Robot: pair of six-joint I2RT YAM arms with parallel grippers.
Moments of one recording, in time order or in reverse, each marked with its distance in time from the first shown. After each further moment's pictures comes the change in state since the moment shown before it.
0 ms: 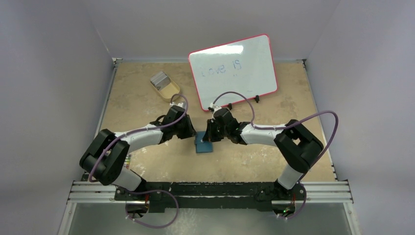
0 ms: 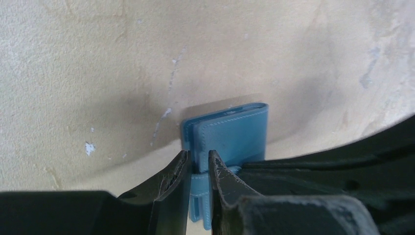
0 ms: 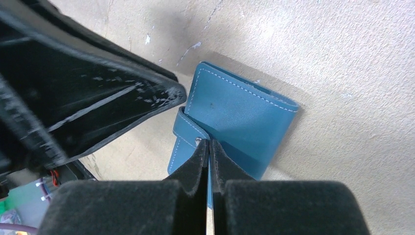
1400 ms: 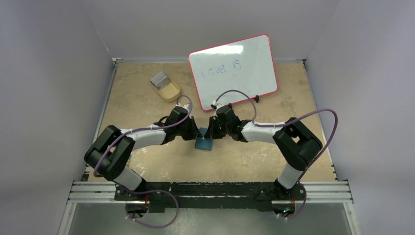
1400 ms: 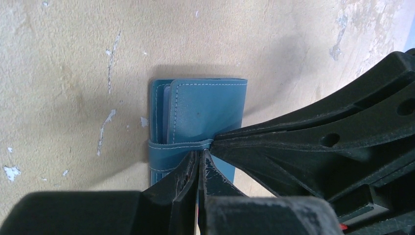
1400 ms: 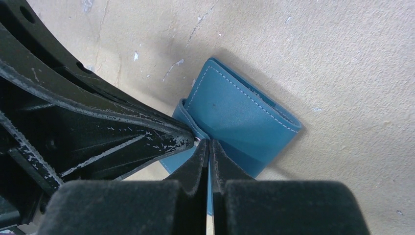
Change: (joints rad) left arm -0.026 0.034 -0.018 0.117 0.138 -0.015; right arm -0.043 0.025 0.008 0.015 -0.018 -0.003
